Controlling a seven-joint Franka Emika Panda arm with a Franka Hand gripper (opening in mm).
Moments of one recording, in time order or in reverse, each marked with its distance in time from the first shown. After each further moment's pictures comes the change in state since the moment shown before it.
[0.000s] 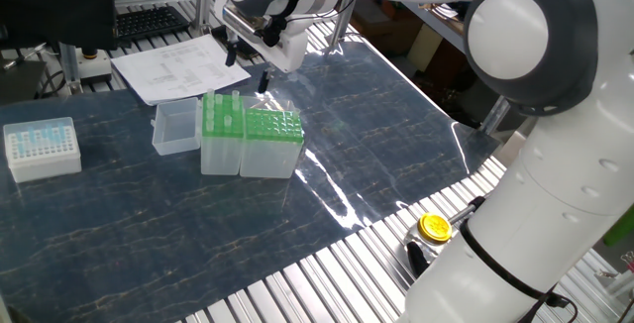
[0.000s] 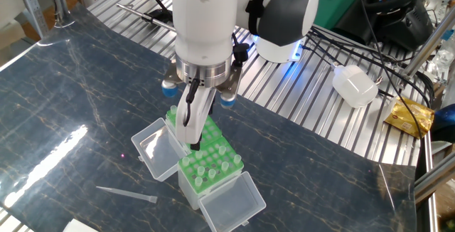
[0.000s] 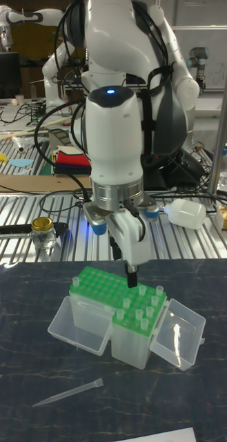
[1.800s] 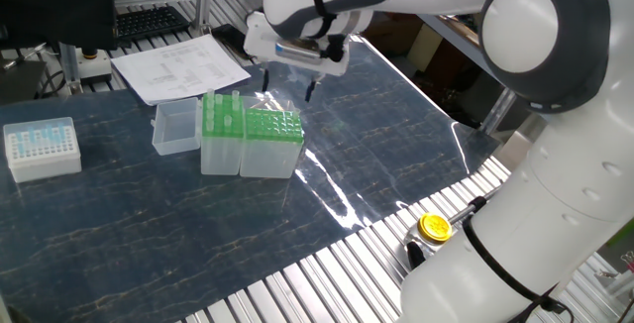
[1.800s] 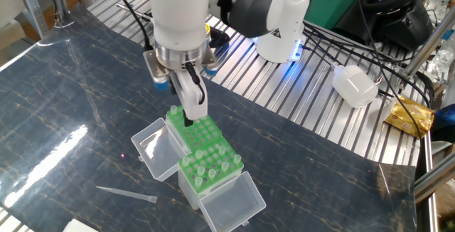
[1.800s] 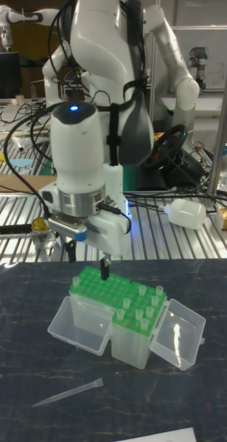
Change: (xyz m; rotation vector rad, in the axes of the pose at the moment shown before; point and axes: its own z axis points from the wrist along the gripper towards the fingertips) arm -0.065 -0.063 0.025 0.075 -0.022 -0.664
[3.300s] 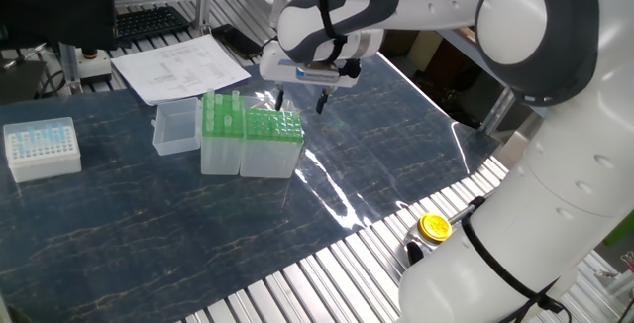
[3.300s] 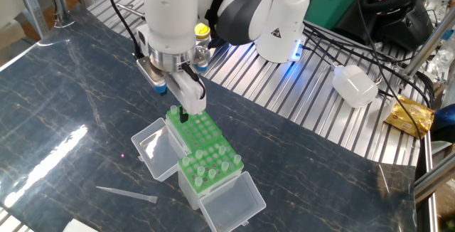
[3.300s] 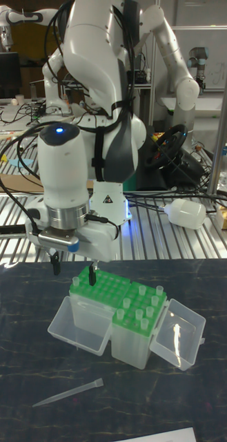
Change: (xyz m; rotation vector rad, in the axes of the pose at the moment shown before) arm -0.003 -0.033 0.036 0.003 -0.013 -0.209
